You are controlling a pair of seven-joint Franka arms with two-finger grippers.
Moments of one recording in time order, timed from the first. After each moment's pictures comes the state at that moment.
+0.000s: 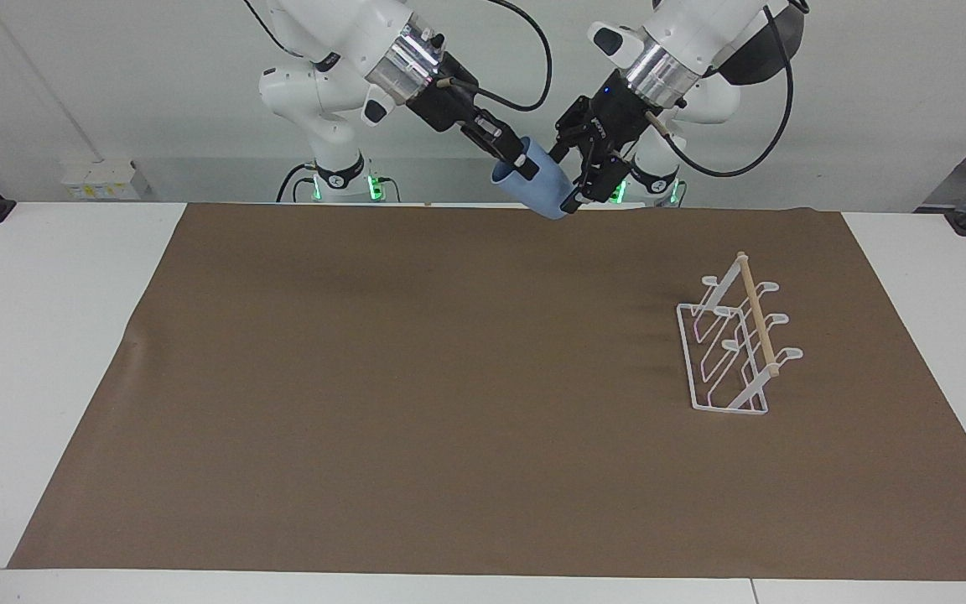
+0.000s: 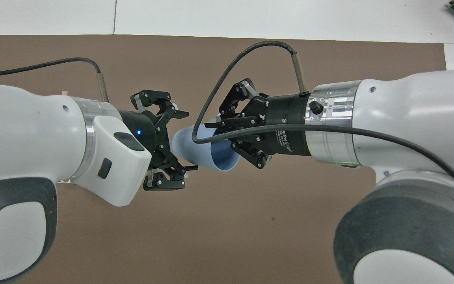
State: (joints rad) left arm -0.34 -0.09 -0.16 -1.69 -0.48 1.94 1.05; right arm 0.20 0.00 0.25 -1.61 0.74 2.06 1.29
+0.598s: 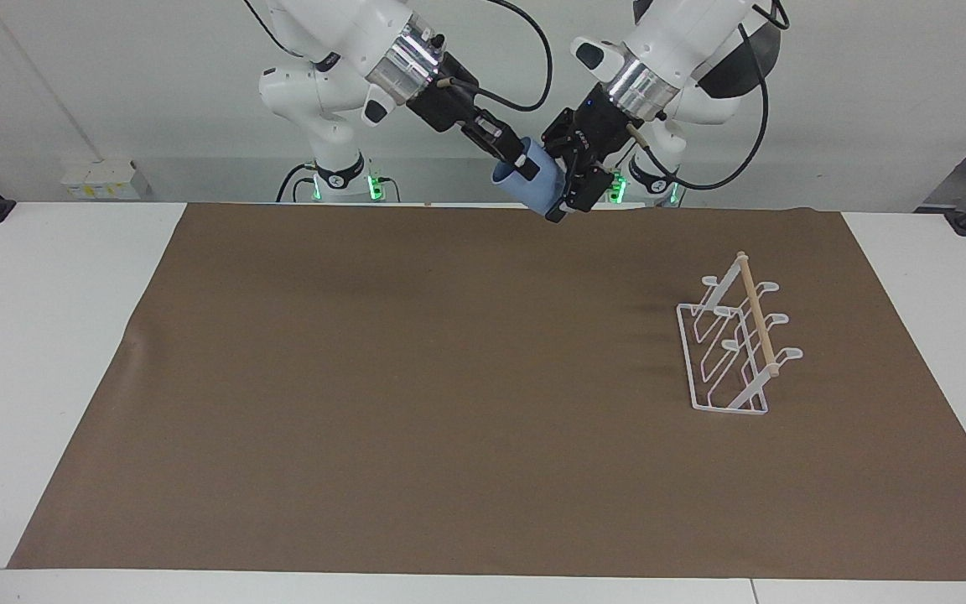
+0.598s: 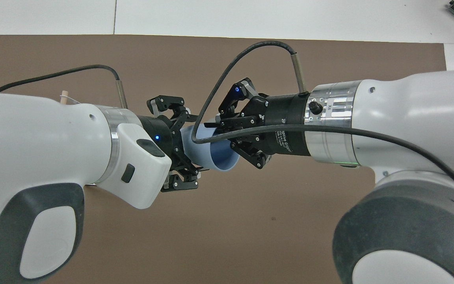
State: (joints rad) left arm -0.38 -0.08 -0.16 -1.73 -0.48 2.01 1.05; right arm 0.20 0.00 0.25 -1.61 0.74 2.06 1.29
